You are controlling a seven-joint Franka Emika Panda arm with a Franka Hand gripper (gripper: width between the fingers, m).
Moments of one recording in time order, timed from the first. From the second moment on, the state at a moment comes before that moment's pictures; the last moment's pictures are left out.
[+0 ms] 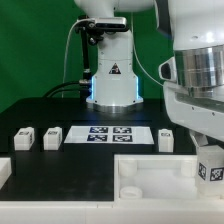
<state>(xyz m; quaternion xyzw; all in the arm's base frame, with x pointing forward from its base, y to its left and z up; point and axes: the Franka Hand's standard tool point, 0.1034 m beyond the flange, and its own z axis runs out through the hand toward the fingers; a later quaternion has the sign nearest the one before) 0.620 0.125 0.073 -0.84 0.54 0.02 0.08</state>
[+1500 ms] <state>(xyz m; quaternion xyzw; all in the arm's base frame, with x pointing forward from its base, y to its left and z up) 0.623 0.115 0.072 -0.99 0.10 -0.03 0.04</state>
